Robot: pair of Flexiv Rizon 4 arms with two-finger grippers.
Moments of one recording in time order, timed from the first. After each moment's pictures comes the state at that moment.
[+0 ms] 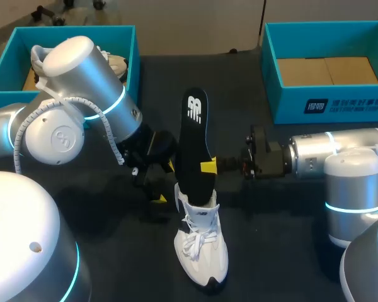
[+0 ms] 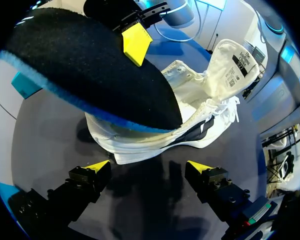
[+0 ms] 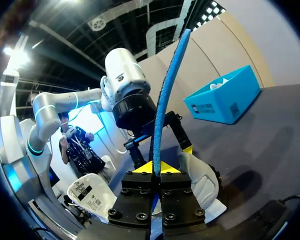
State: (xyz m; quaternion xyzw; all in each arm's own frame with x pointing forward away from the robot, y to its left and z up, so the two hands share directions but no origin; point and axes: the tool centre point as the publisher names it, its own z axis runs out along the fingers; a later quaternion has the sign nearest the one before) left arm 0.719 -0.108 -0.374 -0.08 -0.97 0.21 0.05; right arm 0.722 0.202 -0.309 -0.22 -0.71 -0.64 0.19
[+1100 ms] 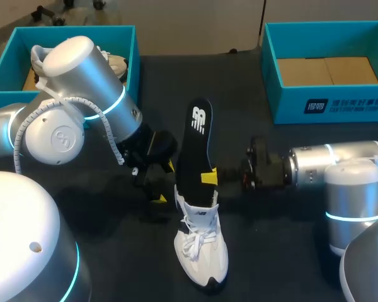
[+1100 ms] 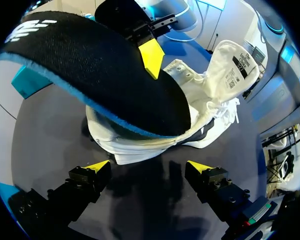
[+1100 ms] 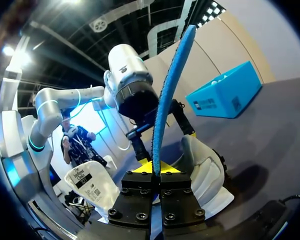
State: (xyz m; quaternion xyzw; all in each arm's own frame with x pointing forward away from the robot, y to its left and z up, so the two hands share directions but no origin) left arm 0.719 -0.108 -0.374 -0.08 -0.97 0.21 0.05; right arm 0.705 0.202 -0.328 -0.22 -0.71 -0.64 0.19
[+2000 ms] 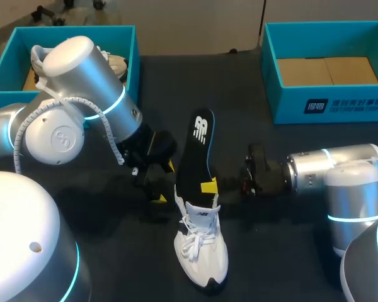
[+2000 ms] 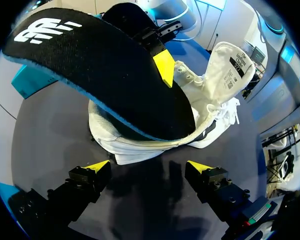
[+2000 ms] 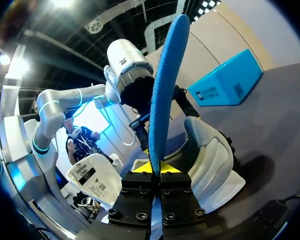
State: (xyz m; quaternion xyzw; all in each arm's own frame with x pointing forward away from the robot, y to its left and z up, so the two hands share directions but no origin) left arm 0.719 -0.108 -0.374 -0.08 -0.97 0.21 0.05; right arm 0.687 0.203 -0.341 -0.23 -0.71 -0.63 0.23
